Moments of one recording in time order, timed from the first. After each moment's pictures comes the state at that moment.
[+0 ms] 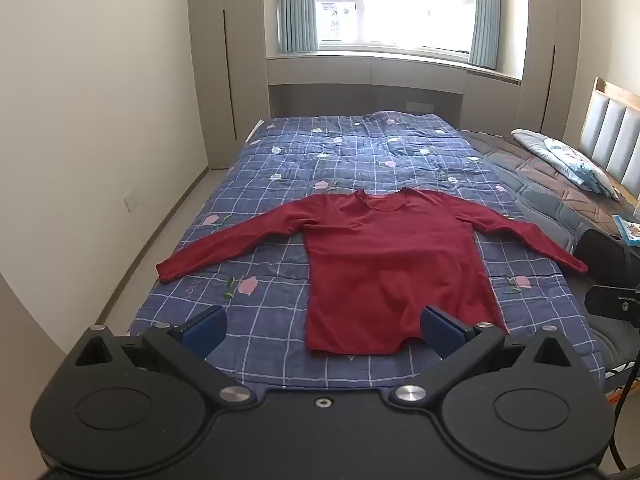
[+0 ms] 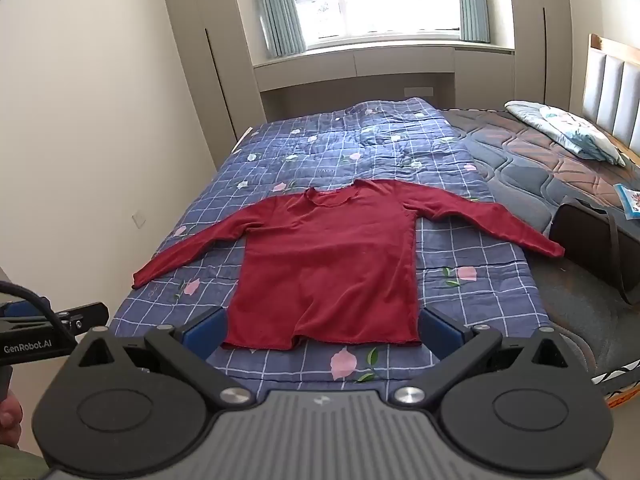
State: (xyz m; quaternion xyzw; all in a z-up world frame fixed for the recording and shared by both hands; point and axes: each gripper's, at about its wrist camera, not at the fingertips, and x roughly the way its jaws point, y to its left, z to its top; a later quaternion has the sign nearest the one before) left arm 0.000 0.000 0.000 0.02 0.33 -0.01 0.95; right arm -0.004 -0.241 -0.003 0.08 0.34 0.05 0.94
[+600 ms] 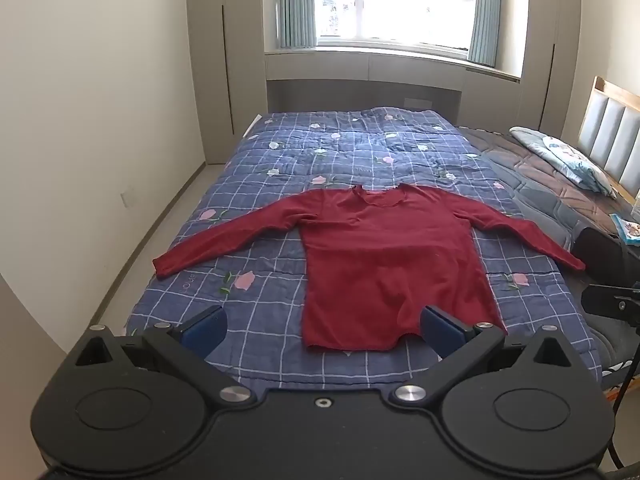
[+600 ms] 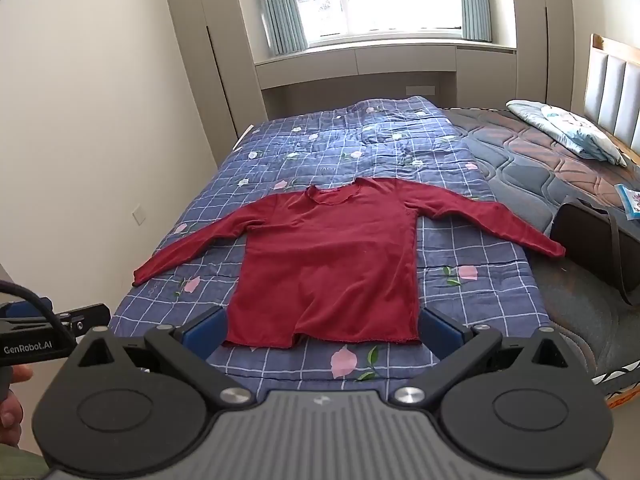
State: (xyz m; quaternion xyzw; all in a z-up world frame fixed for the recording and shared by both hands) left arm 0.000 -0.002 -0.002 0.02 0.33 -0.01 0.94; right arm -0.005 -0.242 -0.002 0.08 0.34 0.04 0.94
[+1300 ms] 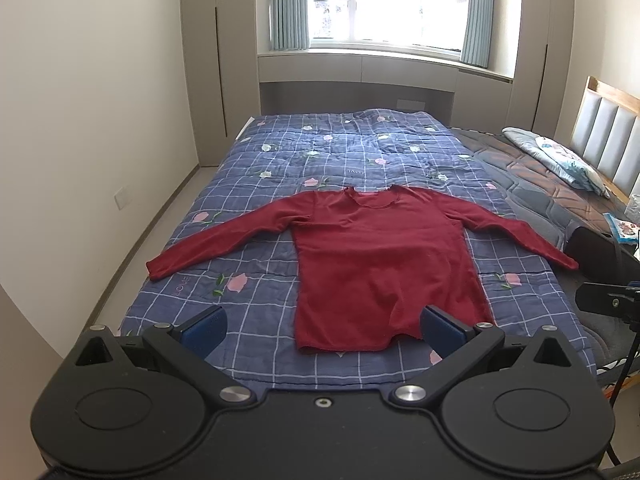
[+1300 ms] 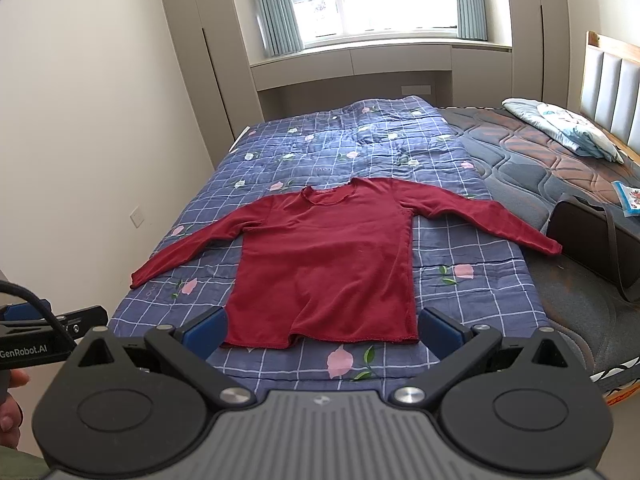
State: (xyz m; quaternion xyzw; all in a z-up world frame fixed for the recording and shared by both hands) left arm -0.001 -0.003 -0.002 0.01 0.33 -0.02 0.94; right arm -0.005 -0.245 -0.004 0.09 0.34 0.04 0.94
